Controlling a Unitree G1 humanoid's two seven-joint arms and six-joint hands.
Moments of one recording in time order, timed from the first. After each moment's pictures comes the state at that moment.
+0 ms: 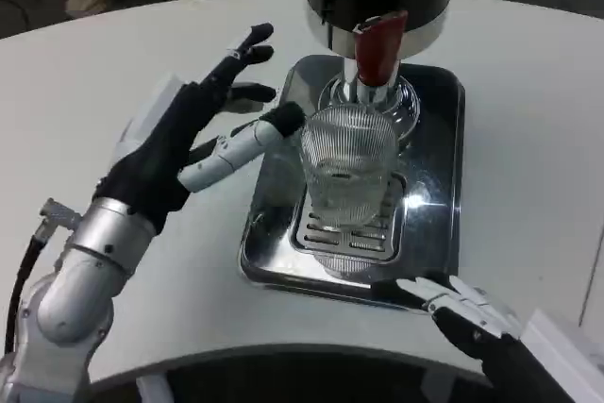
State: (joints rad) left arm -0.49 0.38 0.00 0.14 0.16 -0.22 -0.18; right arm 0.59 -0.29 0.05 -0.99 -0.51 -0.02 0.37
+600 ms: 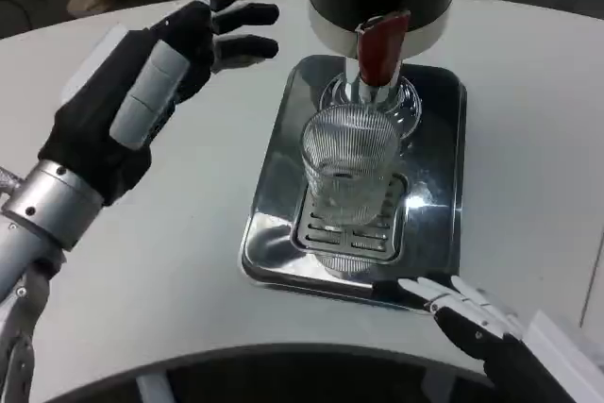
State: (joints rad) left arm -0.51 0.43 0.16 -0.01 -0.26 -0.04 -0.47; right arm 0.60 -0.29 0.05 -0.99 -0.51 -0.03 0.35
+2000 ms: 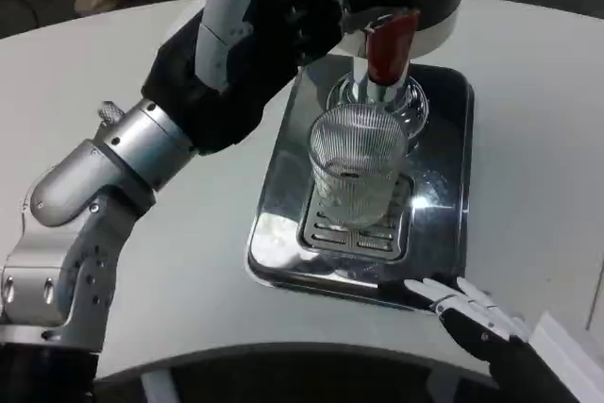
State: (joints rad) left arm -0.77 0.30 0.09 0.14 -0.46 0.09 -0.67; right arm 0.61 -0.28 0.04 -0.99 -0.50 -0.04 0.34
